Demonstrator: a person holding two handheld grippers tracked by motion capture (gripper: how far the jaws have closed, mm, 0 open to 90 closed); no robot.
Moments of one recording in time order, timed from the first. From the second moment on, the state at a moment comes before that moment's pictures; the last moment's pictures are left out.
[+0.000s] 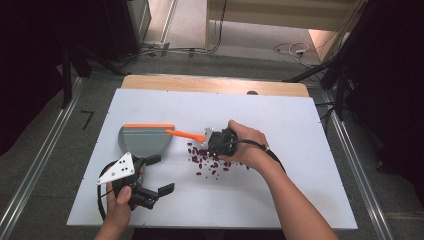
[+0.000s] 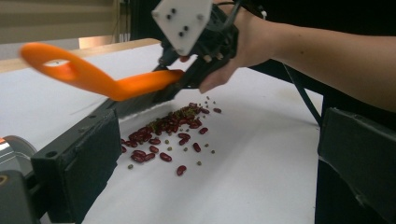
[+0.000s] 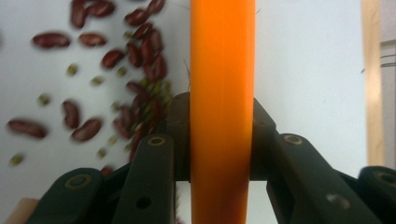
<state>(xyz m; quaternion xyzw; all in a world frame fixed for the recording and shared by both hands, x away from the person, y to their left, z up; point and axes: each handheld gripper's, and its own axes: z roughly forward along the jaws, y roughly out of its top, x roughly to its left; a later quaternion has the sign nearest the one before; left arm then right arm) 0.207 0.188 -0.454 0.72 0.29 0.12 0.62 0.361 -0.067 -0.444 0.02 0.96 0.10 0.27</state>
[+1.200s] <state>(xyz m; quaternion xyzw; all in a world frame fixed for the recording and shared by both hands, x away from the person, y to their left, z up) 0.205 0.194 -0.453 0.72 0.29 0.12 0.62 0.341 -0.056 -0.437 -0.02 0.96 0.12 0.25</state>
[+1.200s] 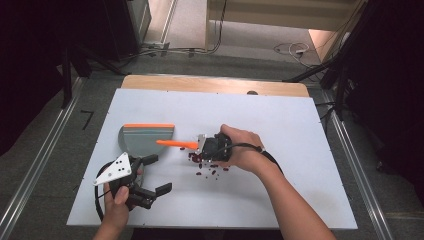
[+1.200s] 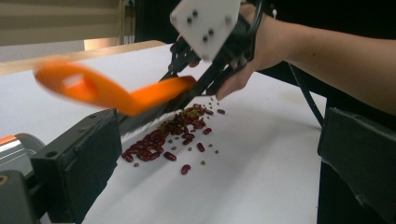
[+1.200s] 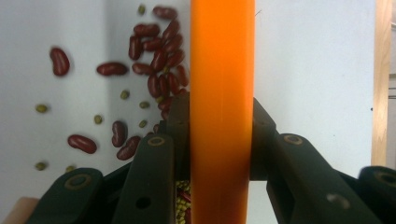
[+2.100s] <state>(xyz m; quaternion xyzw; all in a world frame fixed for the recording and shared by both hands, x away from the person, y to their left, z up) 0.205 0.196 -0.452 0.72 0.29 0.13 0.62 0.348 -0.027 -0.444 0.42 0.87 0.23 -0.09</state>
